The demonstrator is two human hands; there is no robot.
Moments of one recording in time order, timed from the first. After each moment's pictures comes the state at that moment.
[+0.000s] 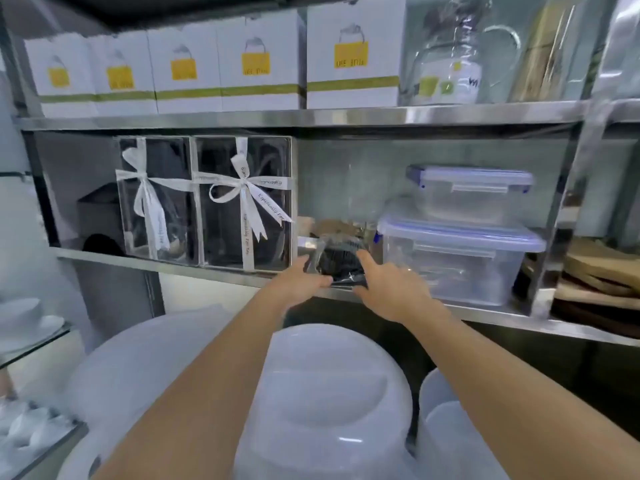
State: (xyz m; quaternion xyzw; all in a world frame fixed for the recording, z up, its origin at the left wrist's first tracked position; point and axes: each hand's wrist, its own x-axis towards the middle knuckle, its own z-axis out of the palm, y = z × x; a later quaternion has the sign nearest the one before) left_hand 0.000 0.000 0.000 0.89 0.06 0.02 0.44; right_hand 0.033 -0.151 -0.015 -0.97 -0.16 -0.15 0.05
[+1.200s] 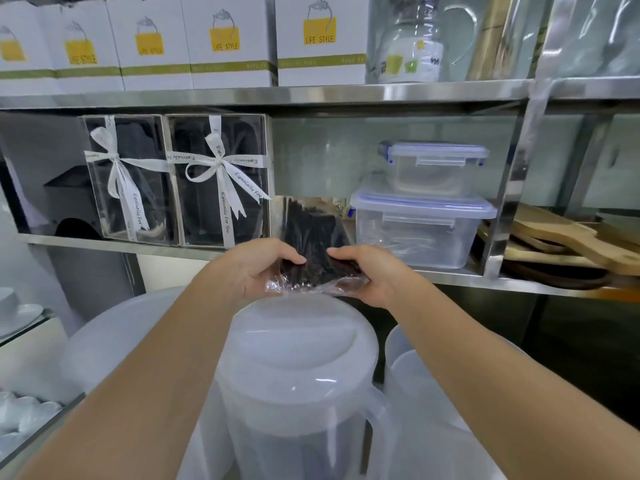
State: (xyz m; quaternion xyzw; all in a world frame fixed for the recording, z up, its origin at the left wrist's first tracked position) left_hand -0.031 0.012 0.011 0.72 0.07 -0.11 0.69; right_hand -0.017 -0.153 -0.006 -0.59 0.02 0.14 0.79
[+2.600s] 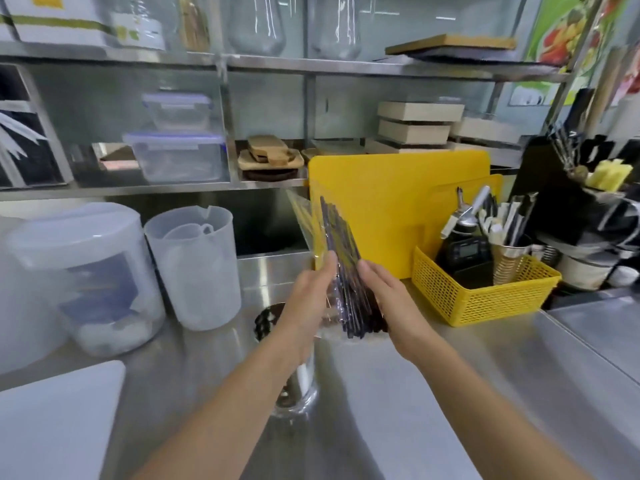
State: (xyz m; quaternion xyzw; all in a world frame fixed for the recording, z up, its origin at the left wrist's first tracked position) left_hand -0.422 -0.343 -0.062 0.67 -0.11 -0.18 0.71; right_hand -0.450 -0.470 -0.080 -0.70 0.07 -0.11 0.70
